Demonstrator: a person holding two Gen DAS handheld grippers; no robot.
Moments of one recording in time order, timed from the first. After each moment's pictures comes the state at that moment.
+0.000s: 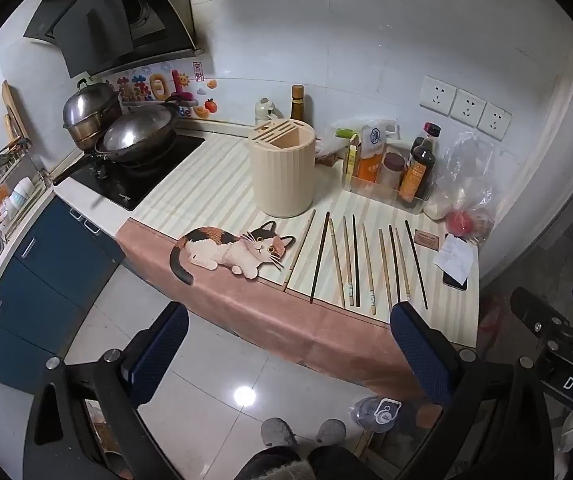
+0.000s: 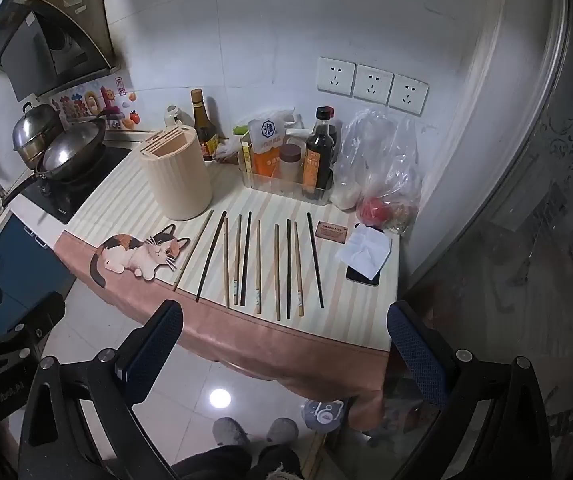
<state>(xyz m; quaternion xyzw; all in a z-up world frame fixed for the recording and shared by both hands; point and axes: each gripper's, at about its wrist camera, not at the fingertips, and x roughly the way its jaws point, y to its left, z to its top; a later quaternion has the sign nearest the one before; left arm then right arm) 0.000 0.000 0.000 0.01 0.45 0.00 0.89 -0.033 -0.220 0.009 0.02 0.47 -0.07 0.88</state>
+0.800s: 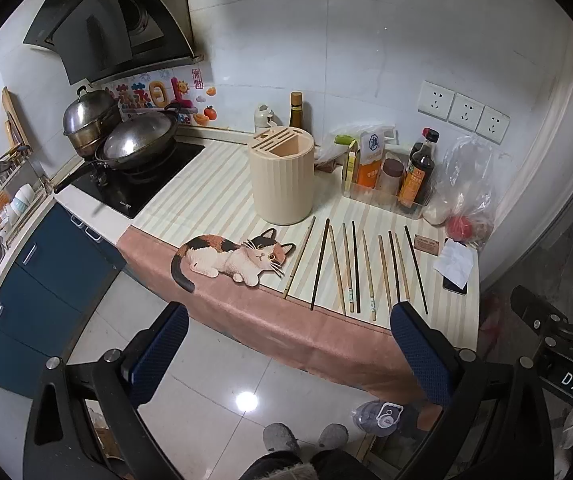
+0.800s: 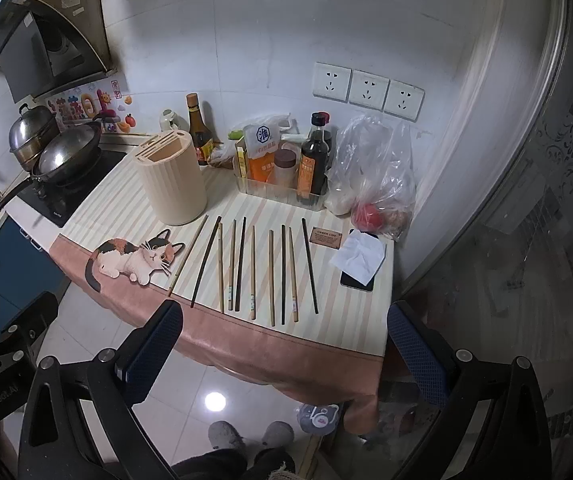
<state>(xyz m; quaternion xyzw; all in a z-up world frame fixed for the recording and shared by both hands) 0.000 -0.002 0.009 0.02 0.44 -0.01 0.90 -0.028 -0.220 0.016 0.01 0.46 -0.08 0.88</state>
